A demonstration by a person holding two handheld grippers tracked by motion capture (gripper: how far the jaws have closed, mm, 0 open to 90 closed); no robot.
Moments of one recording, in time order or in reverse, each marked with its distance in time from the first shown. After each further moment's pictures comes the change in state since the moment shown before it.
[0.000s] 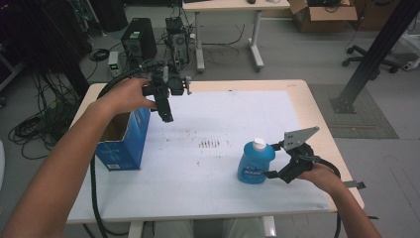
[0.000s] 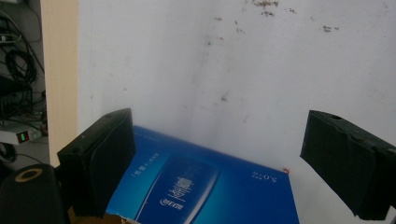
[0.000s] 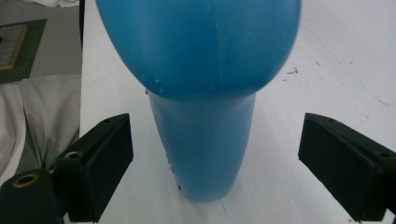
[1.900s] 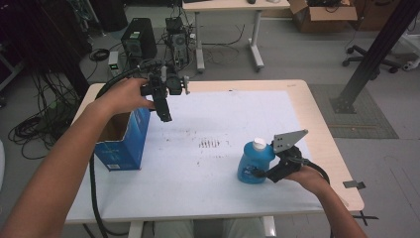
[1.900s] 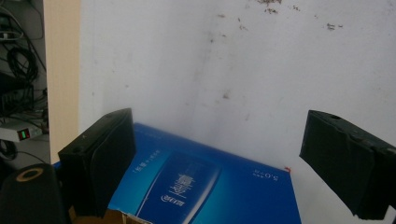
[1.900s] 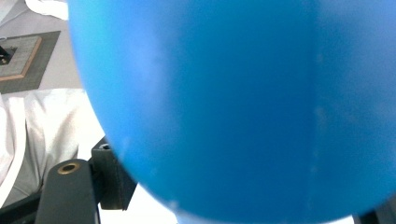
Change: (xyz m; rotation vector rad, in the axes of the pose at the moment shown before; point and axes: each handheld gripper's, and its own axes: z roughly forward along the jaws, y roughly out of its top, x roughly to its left) left arm 0.001 -0.004 0.000 -0.001 0.006 -0.010; right arm 0.003 0.005 0.026 -0.060 0.037 -0.023
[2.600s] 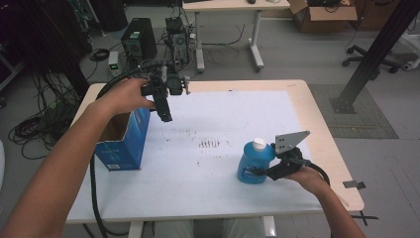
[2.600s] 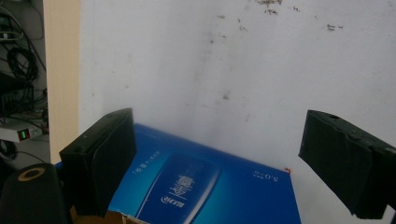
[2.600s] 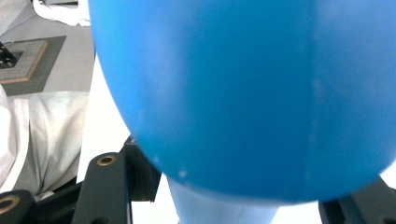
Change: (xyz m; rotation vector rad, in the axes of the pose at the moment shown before) left arm 0.000 0.001 0.000 0.002 0.001 0.002; right arm 0.000 -0.004 -0.001 -0.034 0.015 -0.017
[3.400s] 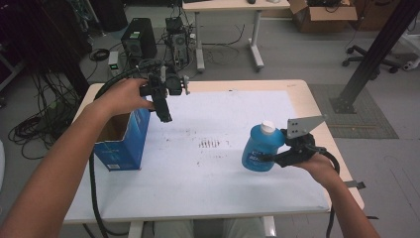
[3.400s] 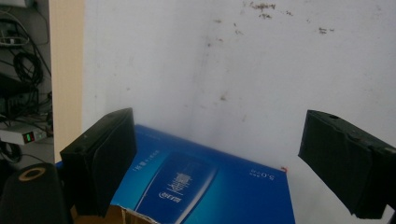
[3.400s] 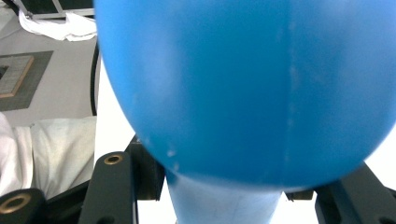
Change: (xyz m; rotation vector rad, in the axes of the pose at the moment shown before) left arm -0.008 -0.001 -0.011 -0.019 0.012 0.008; right arm 0.003 0.051 -0.045 -0.045 -0.065 -0.018
